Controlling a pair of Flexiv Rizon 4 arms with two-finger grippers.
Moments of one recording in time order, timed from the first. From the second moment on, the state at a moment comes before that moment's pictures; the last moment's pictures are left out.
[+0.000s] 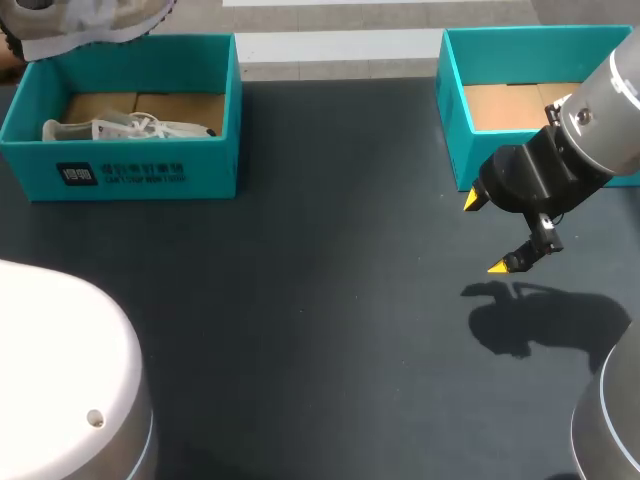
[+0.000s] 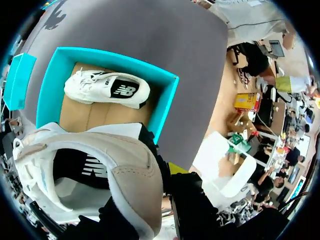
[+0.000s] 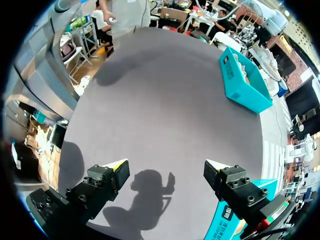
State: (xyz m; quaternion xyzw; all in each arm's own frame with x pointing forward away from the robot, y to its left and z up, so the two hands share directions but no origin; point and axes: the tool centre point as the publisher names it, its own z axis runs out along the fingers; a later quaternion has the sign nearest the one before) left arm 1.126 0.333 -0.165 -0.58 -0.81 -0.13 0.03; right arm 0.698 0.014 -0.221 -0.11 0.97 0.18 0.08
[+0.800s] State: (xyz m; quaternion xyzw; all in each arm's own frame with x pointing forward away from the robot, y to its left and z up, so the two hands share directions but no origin) left arm 1.120 0.325 -0.176 -0.69 -0.72 -0.12 0.05; right arm 0.698 0.014 -0.221 -0.11 0.97 0.18 0.08
